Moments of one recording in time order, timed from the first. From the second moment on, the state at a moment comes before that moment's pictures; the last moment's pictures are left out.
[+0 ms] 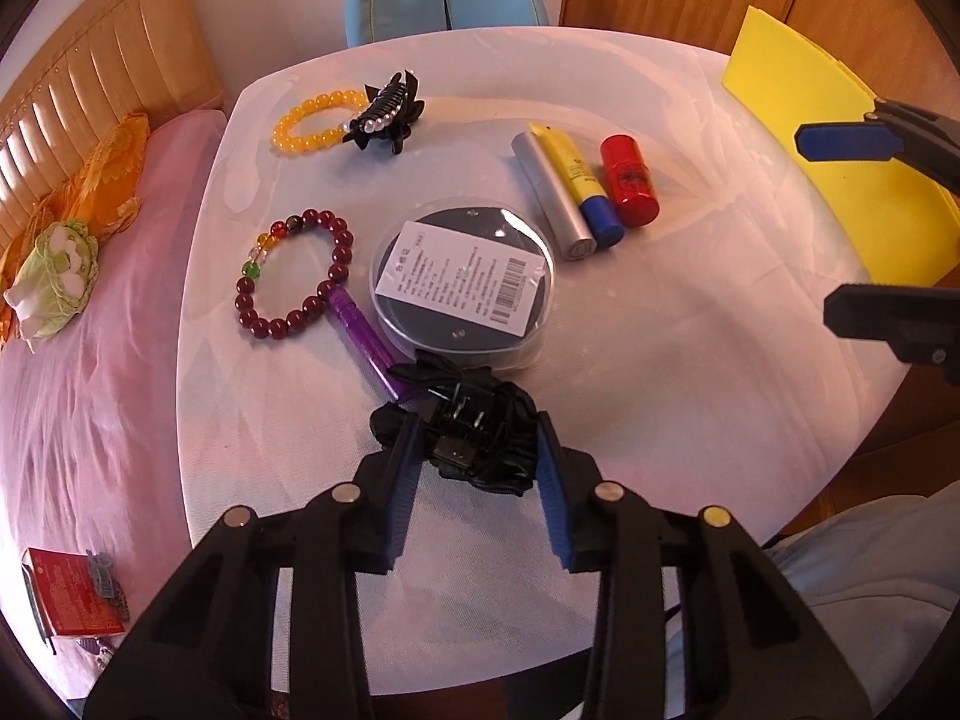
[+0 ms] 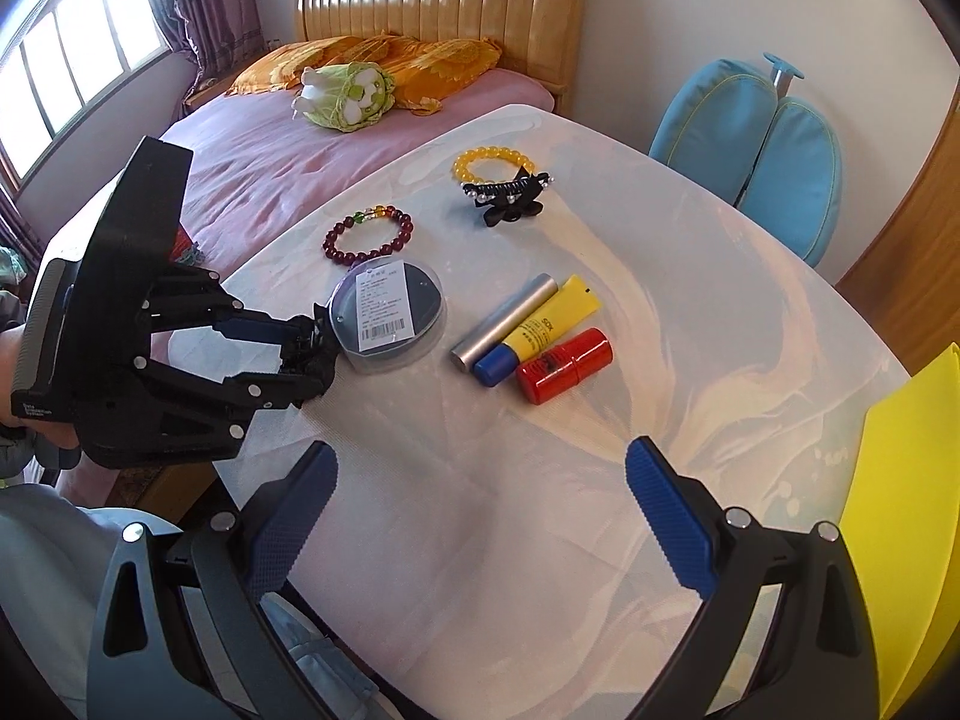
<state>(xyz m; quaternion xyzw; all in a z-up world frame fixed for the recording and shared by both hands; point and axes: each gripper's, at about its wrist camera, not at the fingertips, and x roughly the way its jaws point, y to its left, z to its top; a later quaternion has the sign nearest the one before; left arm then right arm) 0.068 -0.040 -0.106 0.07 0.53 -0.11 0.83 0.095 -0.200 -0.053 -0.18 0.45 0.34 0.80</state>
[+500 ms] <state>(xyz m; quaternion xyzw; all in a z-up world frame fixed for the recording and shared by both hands) 0.083 -0.060 -0.064 0.08 0.49 -0.17 0.85 0.097 -0.213 -0.038 -0.17 0.44 0.32 0.82</state>
